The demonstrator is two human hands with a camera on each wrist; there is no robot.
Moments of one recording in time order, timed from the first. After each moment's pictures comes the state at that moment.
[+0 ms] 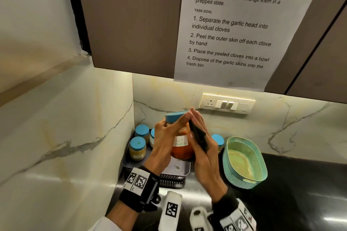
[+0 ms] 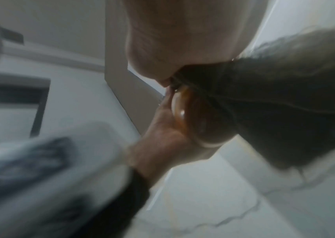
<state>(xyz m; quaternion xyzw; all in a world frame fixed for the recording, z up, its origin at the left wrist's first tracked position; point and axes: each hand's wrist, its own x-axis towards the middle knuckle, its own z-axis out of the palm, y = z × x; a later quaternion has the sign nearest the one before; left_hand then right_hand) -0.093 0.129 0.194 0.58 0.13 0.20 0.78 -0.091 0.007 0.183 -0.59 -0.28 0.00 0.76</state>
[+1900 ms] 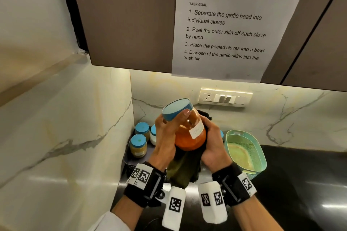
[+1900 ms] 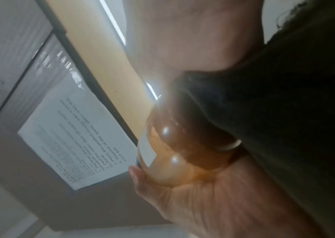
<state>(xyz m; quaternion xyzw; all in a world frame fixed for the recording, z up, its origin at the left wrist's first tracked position) -0.114 0.111 0.208 0.54 0.14 0.24 0.79 -0.071 0.006 0.212 -0.50 0.04 0.25 0.83</state>
